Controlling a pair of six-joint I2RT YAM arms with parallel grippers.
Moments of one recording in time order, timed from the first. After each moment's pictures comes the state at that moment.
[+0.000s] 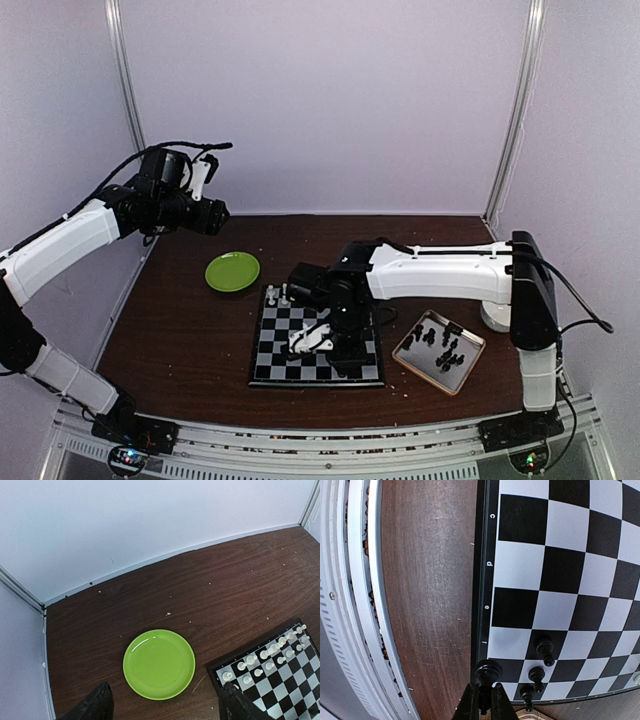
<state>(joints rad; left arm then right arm) -0.45 1.39 1.30 -0.50 -0.13 0.01 1.14 2.07 1.76 -1.22 -0.10 -0.49</state>
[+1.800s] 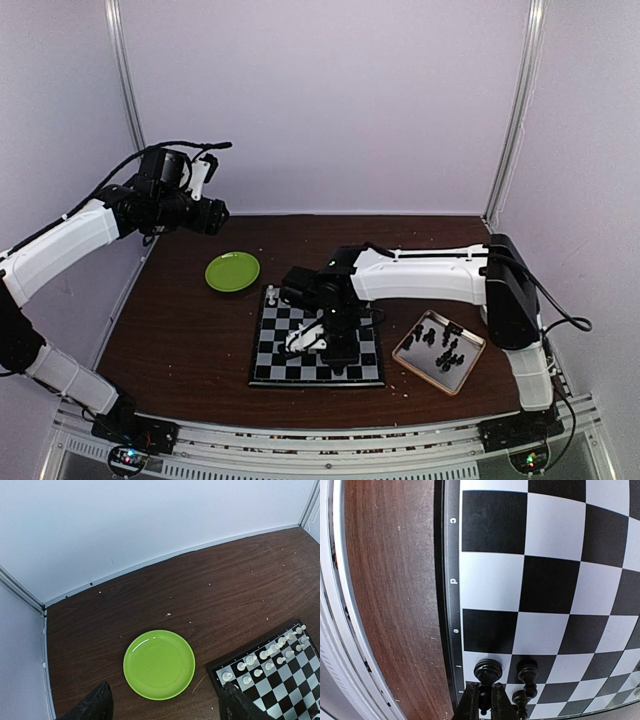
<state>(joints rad) -0.45 1.39 1.30 -0.50 -0.13 0.01 1.10 2.17 1.82 -1.21 -0.08 -0.49</state>
